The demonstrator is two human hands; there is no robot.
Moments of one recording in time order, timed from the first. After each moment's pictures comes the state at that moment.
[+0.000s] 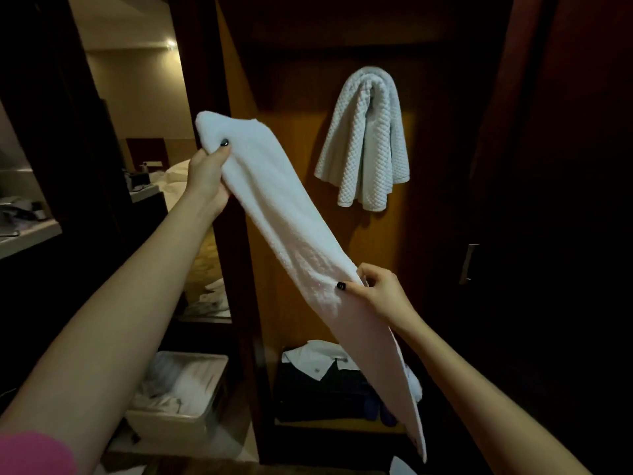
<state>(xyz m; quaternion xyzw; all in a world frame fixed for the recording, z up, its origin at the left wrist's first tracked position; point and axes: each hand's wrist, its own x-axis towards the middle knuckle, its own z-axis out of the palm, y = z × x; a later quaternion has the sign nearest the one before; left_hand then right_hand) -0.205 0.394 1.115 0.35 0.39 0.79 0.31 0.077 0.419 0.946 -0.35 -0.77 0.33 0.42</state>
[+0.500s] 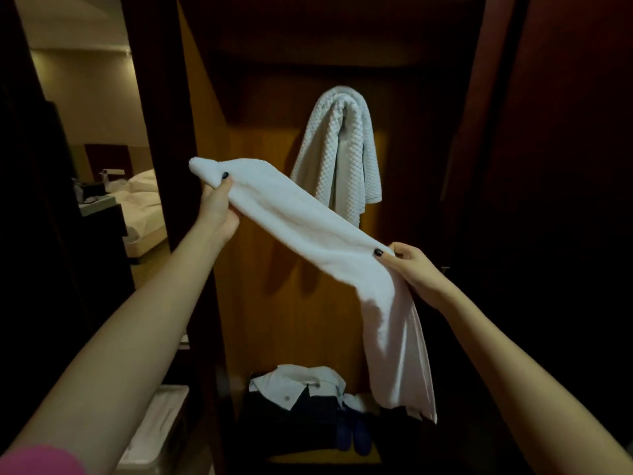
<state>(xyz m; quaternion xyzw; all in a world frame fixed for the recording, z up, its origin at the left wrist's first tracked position) -0.173 0.475 1.091 0.34 0.34 0.80 0.37 0.151 0.513 1.008 -0.40 -0.72 0.39 0.41</state>
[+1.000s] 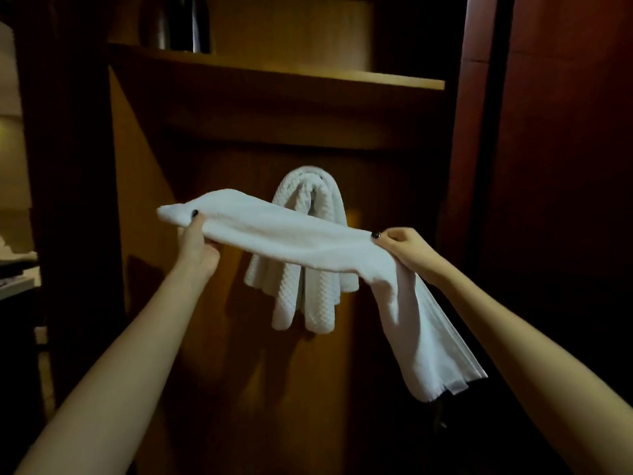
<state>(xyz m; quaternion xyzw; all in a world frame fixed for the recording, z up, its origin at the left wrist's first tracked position) -0.185 0.671 1.167 0.28 0.24 0.86 0.37 0.158 0.709 1.170 -0.41 -0.76 0.23 0.45</state>
